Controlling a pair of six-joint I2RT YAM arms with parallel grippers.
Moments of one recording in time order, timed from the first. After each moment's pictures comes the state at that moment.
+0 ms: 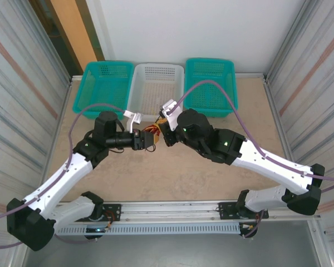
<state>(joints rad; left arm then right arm) -0.51 1.01 0.82 -0.24 0.73 -0.54 1.11 1.26 1.35 -0.50 0.34 0.12</state>
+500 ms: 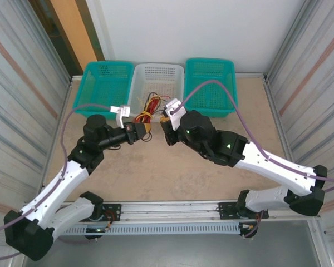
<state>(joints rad) -0.43 0.90 0.73 0.01 0.59 -0.66 1.13 1.22 1.32 -0.46 0.40 0.14</state>
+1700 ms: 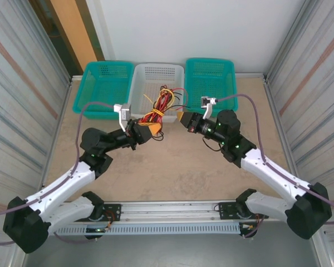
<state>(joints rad) -0.63 0.96 0.64 0.77 0.71 -0.85 0.60 1.10 0.77 0.26 -0.34 0.90</state>
